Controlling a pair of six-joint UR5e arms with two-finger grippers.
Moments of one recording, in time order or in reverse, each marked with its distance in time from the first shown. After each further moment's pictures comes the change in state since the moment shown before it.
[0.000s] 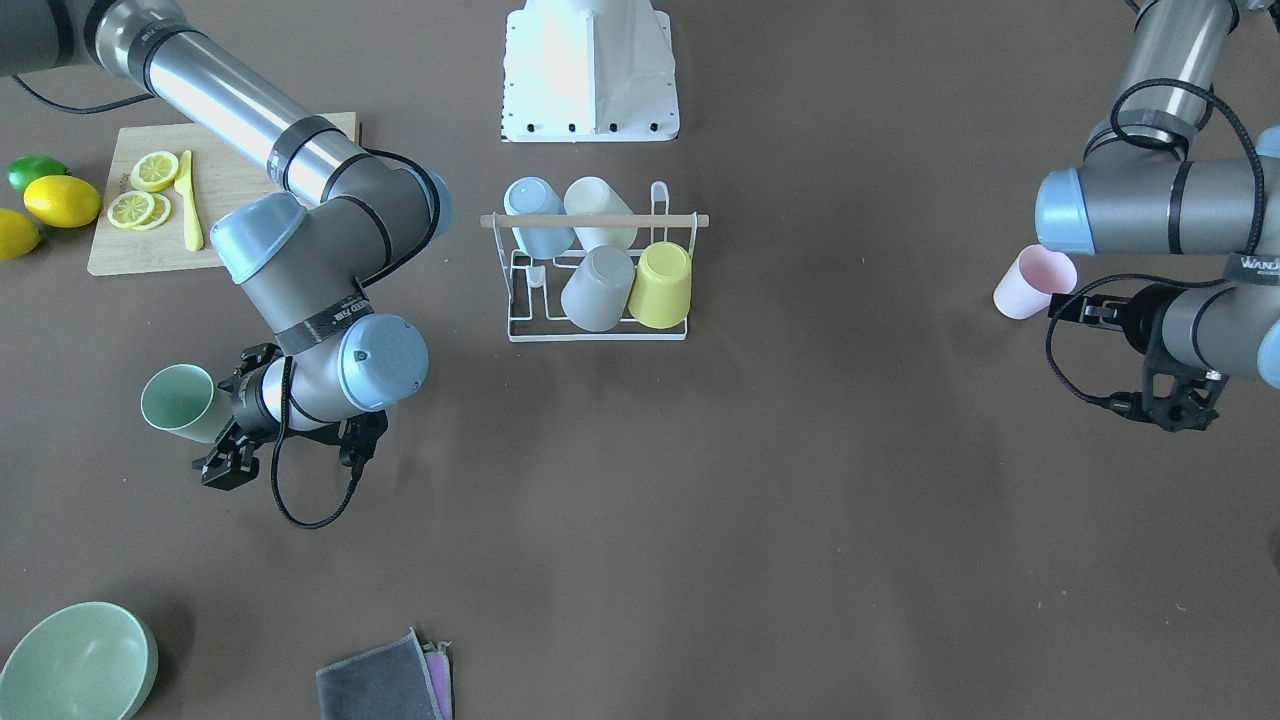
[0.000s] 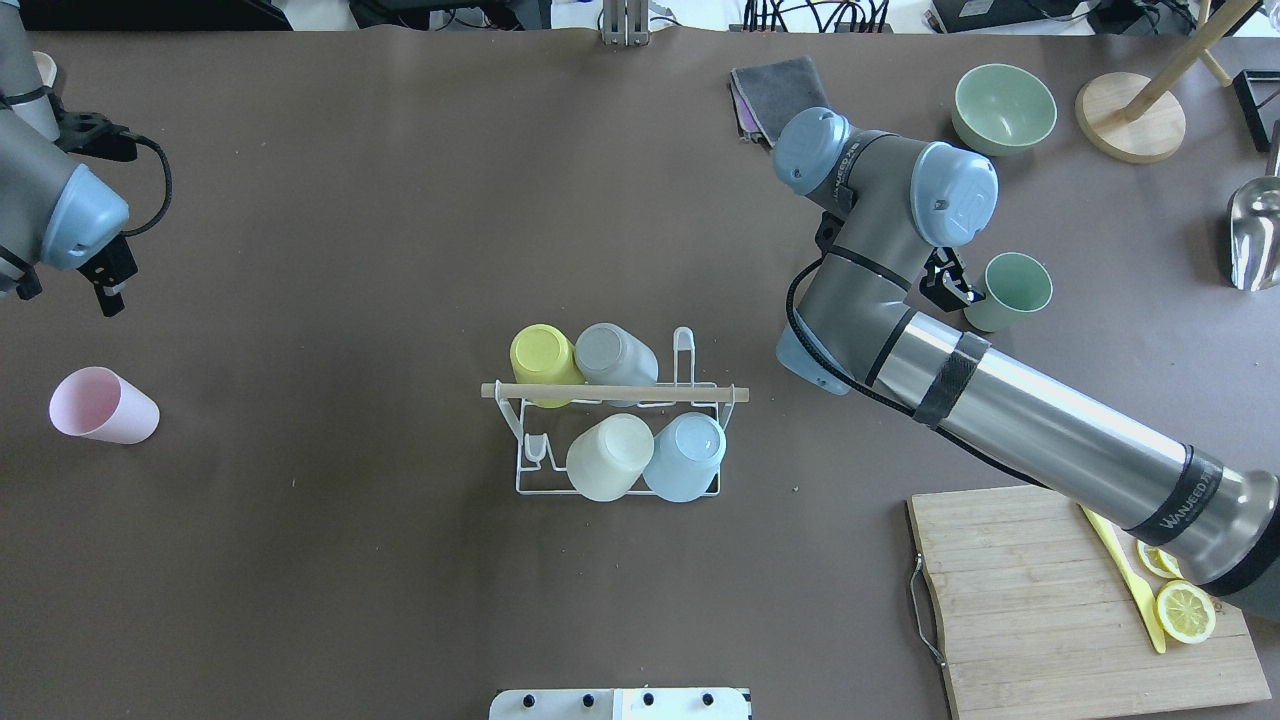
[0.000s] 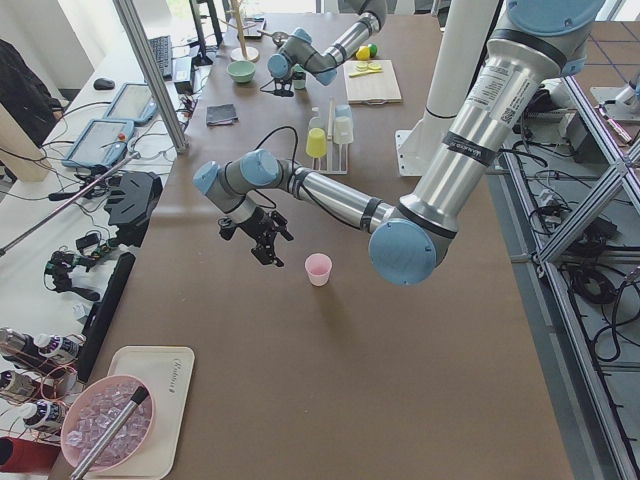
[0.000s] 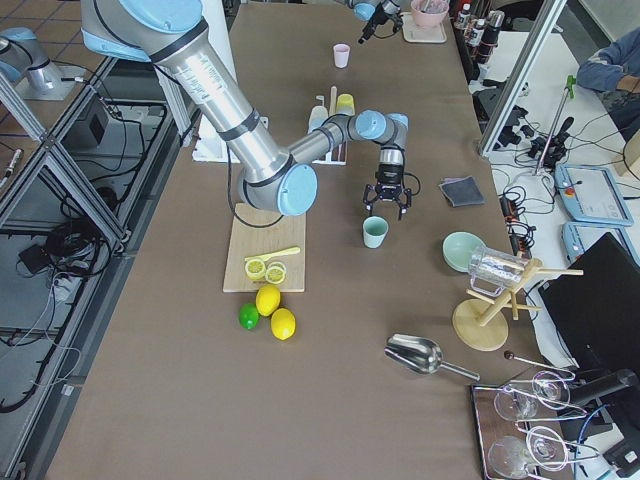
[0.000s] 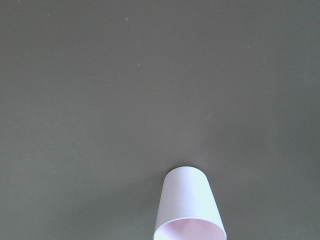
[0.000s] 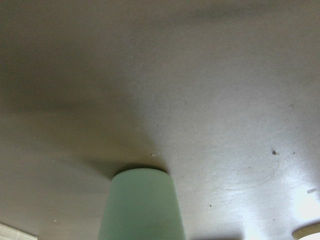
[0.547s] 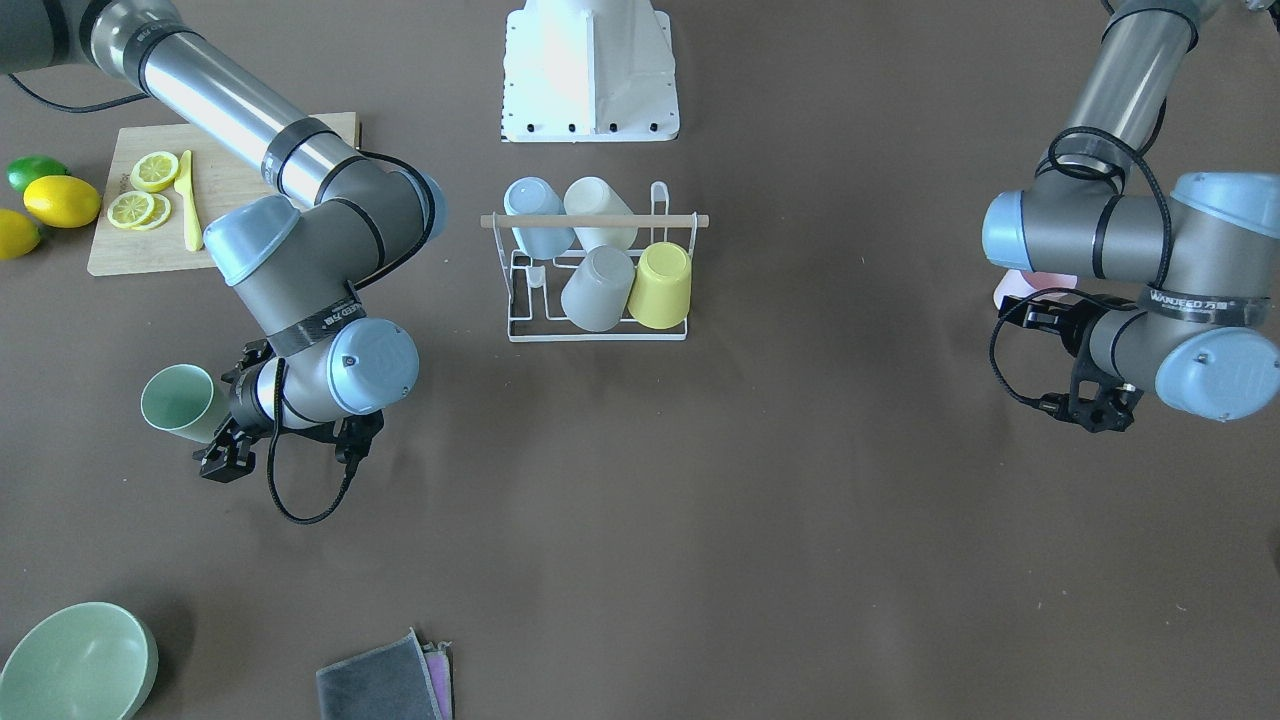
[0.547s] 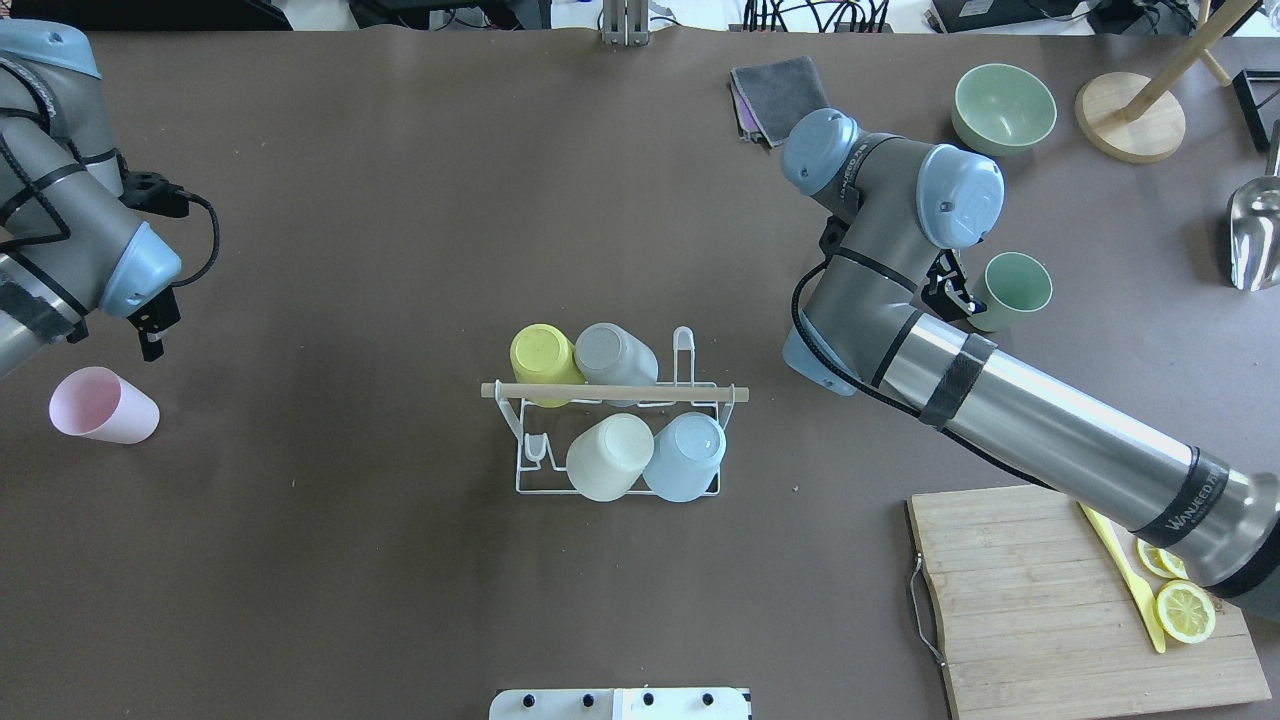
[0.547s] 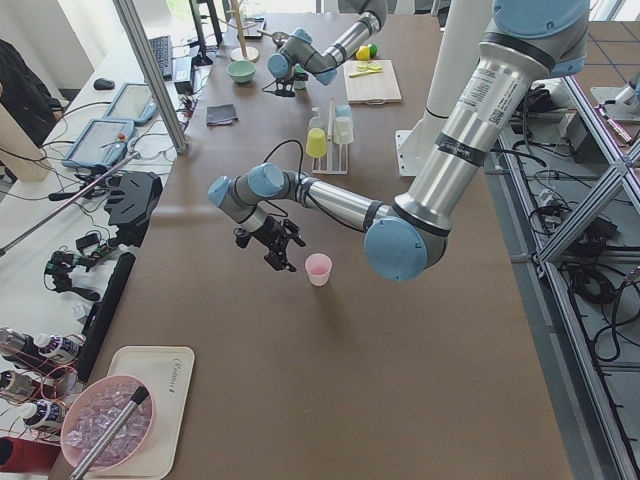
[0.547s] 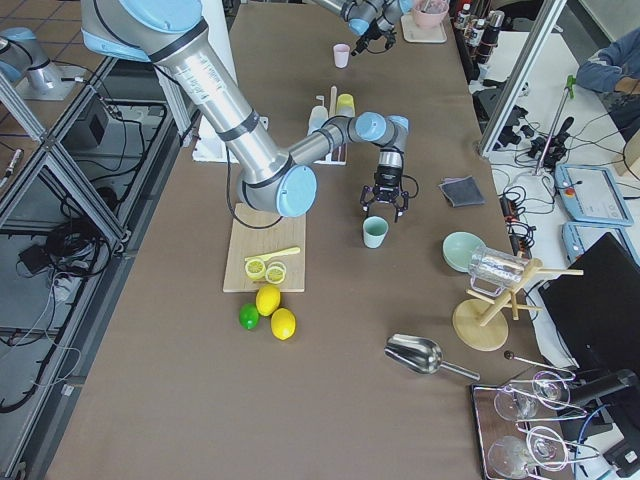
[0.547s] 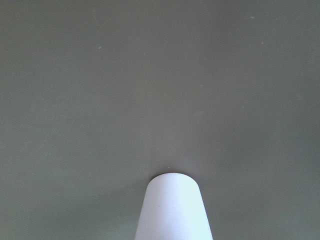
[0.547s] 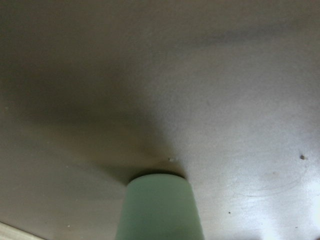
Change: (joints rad) left arm 0.087 -0.003 0.074 -0.039 -0.016 0.006; right arm 0.002 -0.019 0.002 -0.003 0.038 0.005
